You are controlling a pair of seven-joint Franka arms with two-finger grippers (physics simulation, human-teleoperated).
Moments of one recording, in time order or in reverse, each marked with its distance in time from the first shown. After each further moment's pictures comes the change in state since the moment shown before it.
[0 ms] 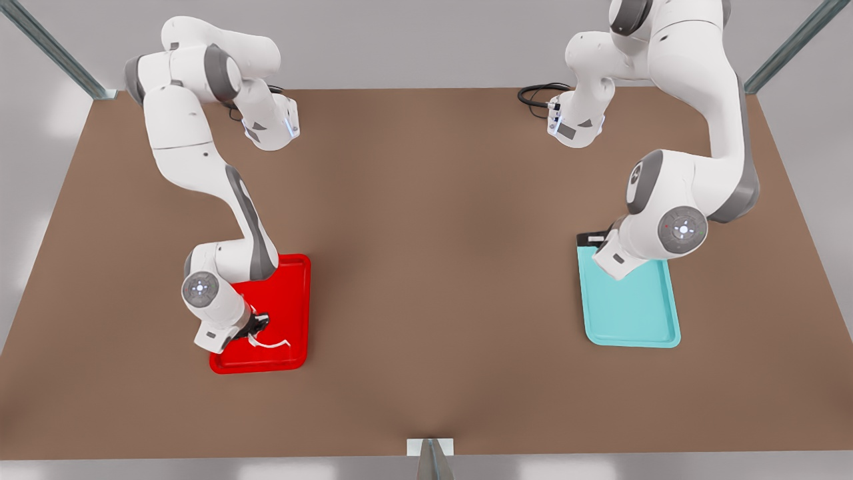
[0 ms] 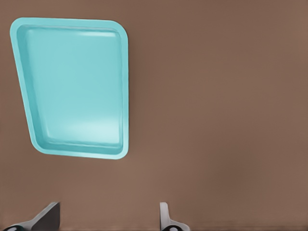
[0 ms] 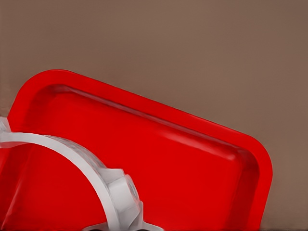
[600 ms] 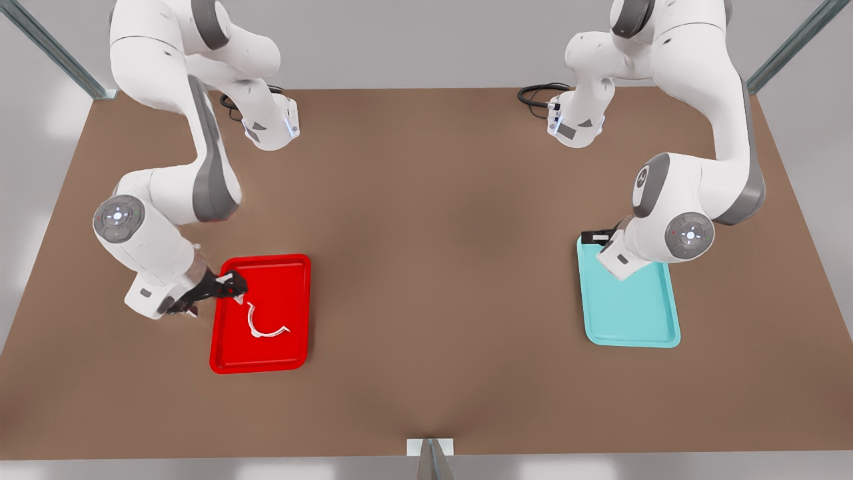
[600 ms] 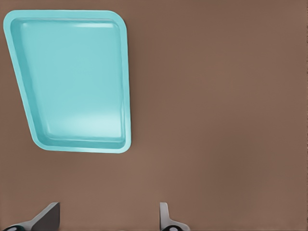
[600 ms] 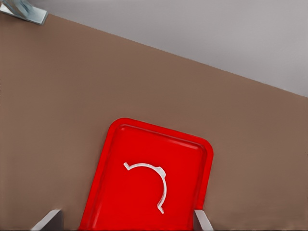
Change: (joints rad) left arm 0.016 0.002 0.001 0.014 -0.010 -0.033 0.048; right arm -0.014 -0.316 0.051 0.263 0.075 -0.525 0.098
